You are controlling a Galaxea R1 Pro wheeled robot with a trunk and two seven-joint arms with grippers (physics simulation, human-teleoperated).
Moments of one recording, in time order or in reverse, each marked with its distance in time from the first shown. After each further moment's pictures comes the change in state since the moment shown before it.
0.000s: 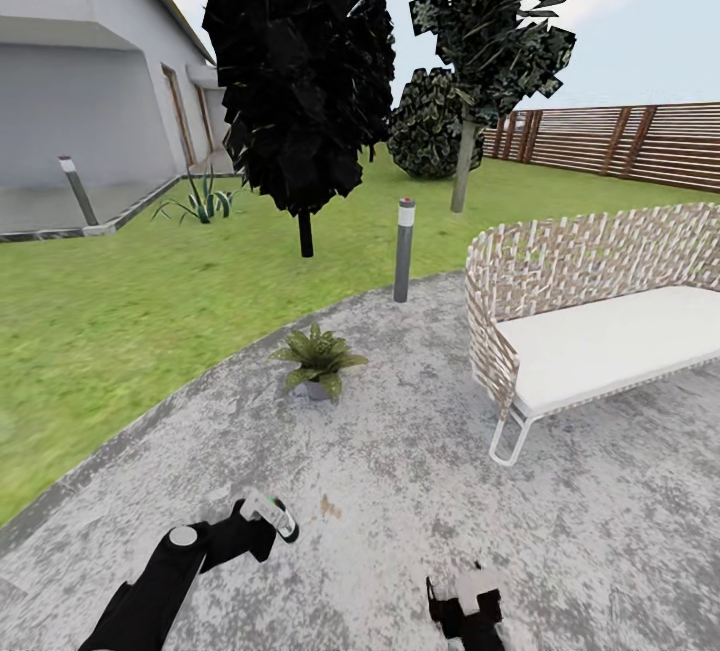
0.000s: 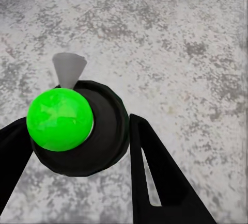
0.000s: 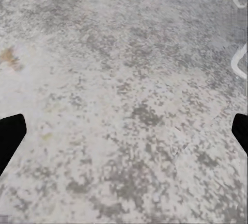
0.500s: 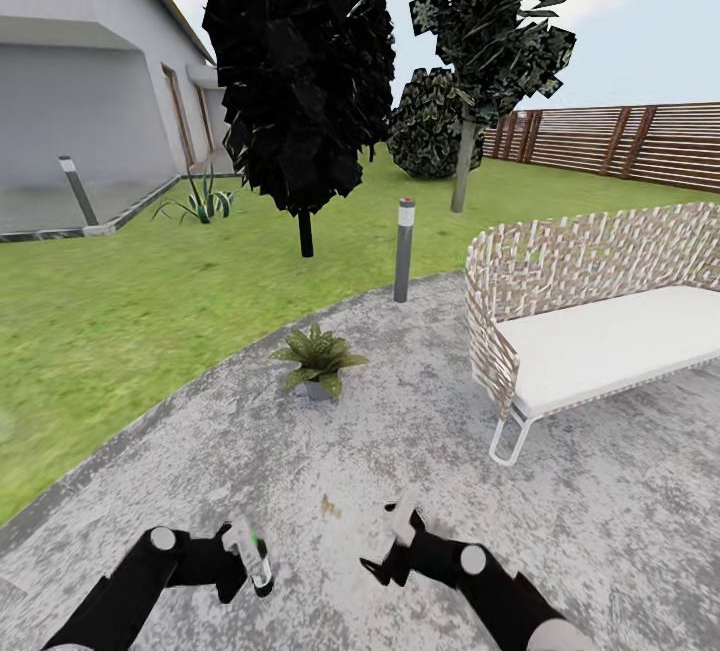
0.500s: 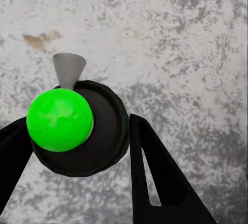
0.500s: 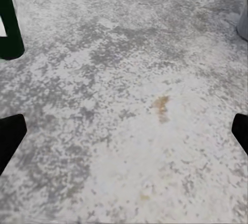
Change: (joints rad) left arm -0.017 0.107 -0.053 0.041 -0.207 -0.033 -0.280; right arm -0.158 -0.004 -0.004 -0.252 0.287 0.265 0.754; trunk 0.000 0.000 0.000
